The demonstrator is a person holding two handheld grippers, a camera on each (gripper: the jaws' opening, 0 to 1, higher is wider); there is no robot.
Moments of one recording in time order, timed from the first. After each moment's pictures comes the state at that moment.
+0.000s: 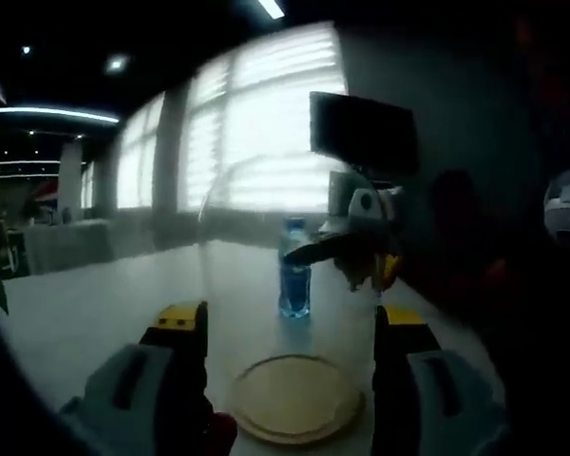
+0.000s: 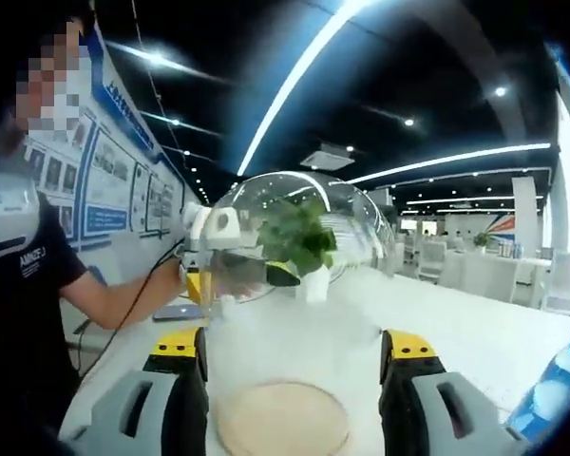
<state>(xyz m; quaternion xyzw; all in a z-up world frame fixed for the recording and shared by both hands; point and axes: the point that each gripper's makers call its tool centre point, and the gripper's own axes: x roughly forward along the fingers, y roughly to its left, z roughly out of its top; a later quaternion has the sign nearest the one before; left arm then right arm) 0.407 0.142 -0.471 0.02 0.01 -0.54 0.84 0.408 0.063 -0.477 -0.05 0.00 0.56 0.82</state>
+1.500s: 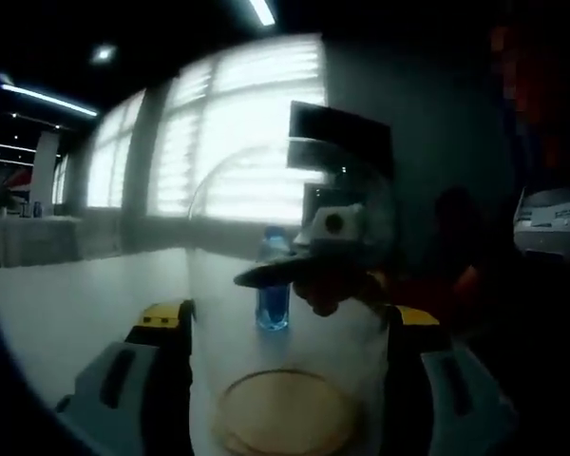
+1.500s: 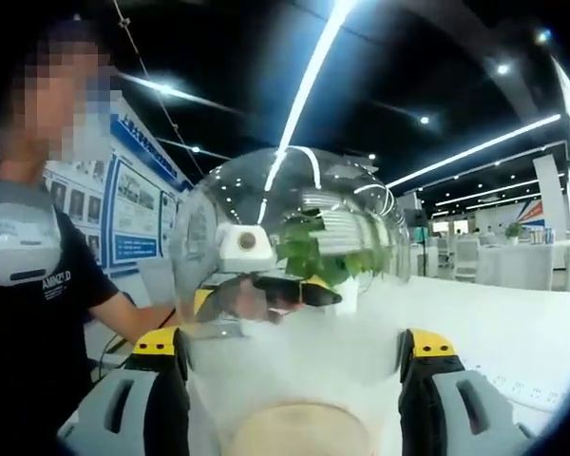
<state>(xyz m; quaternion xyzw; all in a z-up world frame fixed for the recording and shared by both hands) 0.419 0.125 -0.476 -0.03 0.00 -0.60 0.80 0.423 0.090 -0.485 0.02 -0.01 0.63 0.78</state>
